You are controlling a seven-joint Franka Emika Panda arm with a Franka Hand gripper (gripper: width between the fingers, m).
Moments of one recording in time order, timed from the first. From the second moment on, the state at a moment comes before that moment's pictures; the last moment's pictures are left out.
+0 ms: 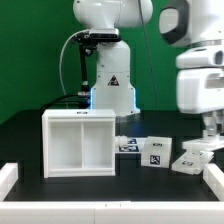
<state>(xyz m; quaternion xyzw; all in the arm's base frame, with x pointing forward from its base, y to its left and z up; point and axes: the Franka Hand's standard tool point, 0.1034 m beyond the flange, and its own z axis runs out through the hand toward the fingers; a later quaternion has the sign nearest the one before) 0.505 0.157 0.081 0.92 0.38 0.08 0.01</state>
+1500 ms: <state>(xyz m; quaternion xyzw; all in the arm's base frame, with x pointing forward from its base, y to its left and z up) 0.461 0.228 0.054 0.82 0.56 0.10 0.02</state>
